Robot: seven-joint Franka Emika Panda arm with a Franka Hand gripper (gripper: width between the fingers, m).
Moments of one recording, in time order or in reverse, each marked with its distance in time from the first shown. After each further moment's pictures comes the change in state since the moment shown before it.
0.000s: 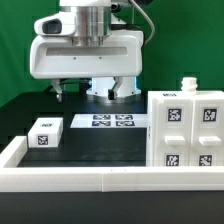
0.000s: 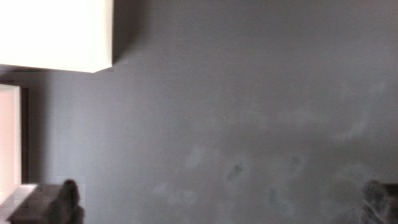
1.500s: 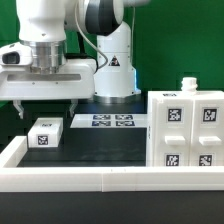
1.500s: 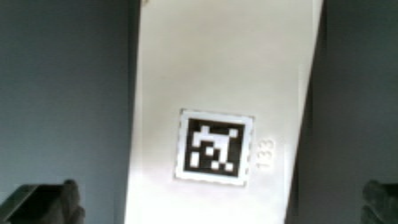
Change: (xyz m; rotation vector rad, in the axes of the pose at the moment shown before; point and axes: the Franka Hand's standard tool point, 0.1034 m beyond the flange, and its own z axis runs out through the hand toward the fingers) arm -0.080 0.080 0.062 -0.020 -0.076 -0.013
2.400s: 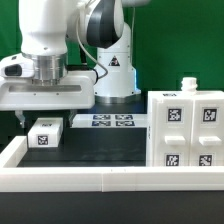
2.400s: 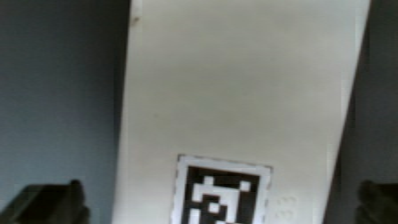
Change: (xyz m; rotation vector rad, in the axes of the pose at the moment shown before) arm -0.004 -0.001 0.021 -0.013 -0.013 -0.015
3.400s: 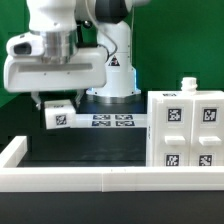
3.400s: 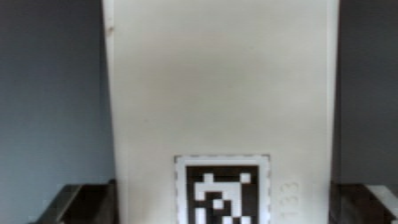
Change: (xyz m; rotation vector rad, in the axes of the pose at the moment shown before) arm 0.015 -0.035 -0.070 0.050 0.014 -0.013
